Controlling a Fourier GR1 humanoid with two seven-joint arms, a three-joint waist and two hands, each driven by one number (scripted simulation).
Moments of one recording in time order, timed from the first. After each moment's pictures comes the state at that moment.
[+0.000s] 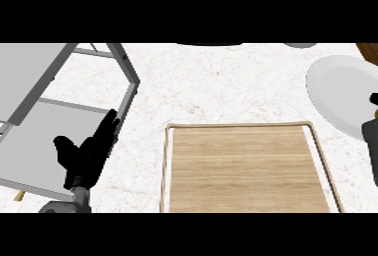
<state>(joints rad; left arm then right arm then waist) -0.03 0.16 -0.14 -1.52 0.17 0.10 0.19 -0.77 -0.42 -0.85 -0.47 1.38 -1.18 0.81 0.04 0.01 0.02</state>
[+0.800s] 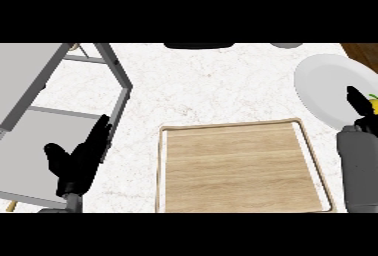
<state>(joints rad) 0.01 0.18 -0.10 -1.52 0.17 0.09 0.17 -0.56 -0.20 -0.60 -0.93 0.85 -1.29 0.53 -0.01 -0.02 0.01</state>
